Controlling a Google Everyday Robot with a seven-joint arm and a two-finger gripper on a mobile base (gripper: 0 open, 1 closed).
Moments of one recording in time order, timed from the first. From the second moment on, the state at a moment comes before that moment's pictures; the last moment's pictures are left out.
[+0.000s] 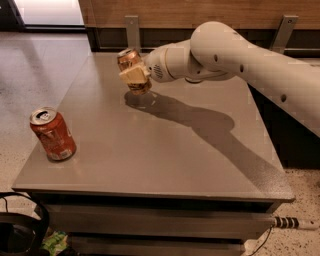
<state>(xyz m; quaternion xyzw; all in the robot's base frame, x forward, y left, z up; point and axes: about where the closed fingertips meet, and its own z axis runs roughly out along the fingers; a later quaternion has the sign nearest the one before) 0.689 0.063 0.899 -0.42 0.73 0.24 0.48</state>
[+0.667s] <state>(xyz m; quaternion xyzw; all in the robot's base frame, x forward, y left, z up) 0.669 0.055 0.892 -0.44 0.77 0.19 0.42</state>
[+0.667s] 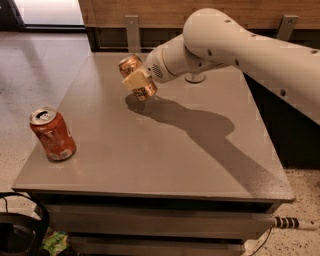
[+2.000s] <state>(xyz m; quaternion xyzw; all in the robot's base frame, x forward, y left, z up) 0.650 0.063 0.885 -0.50 0.82 0.02 0.28</state>
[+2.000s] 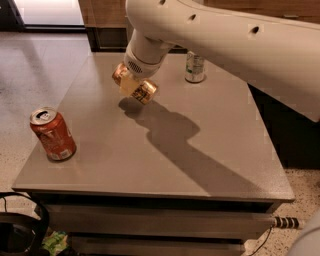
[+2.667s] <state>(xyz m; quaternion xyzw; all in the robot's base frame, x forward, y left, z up) 0.684 0.065 0.865 -0.50 0.82 0.03 0.28</state>
